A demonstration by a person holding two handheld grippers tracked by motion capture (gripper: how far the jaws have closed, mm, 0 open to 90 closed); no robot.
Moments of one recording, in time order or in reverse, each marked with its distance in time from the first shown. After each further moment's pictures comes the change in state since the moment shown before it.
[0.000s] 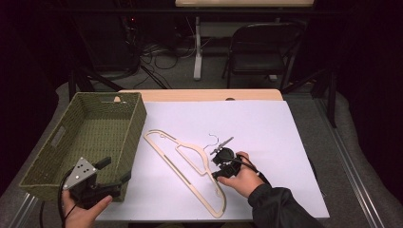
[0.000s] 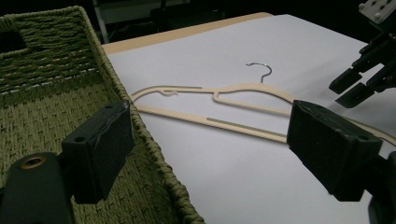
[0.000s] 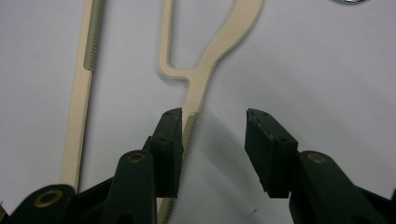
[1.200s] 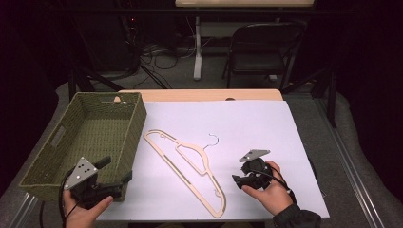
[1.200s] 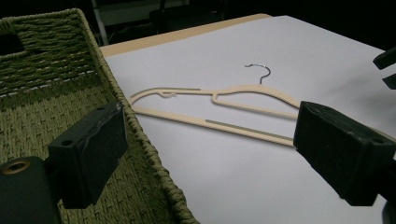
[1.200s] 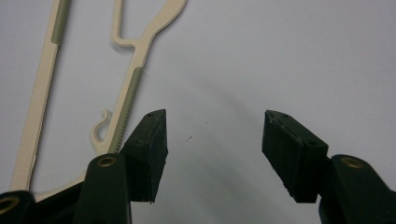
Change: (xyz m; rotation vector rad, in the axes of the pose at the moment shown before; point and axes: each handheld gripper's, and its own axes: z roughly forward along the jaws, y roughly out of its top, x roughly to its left) left arm -0.001 0.000 0.001 -0.008 -0.001 0.002; right arm -0.022 -0.065 -0.051 -0.191 -0.126 0.031
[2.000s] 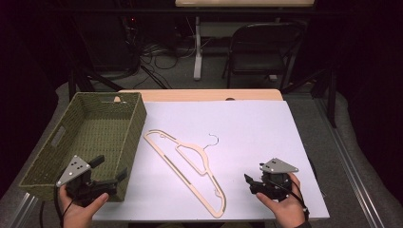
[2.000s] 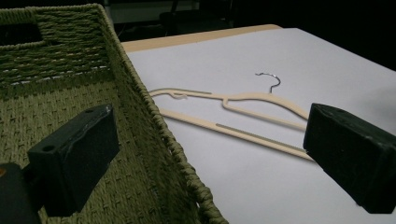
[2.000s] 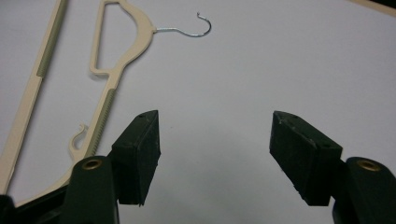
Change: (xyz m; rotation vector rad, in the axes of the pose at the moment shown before) left arm 0.013 -0.003 -0.002 -0.026 0.021 -0.082; right arm -0.008 -0.041 -0.031 -0.252 -0.112 0.076
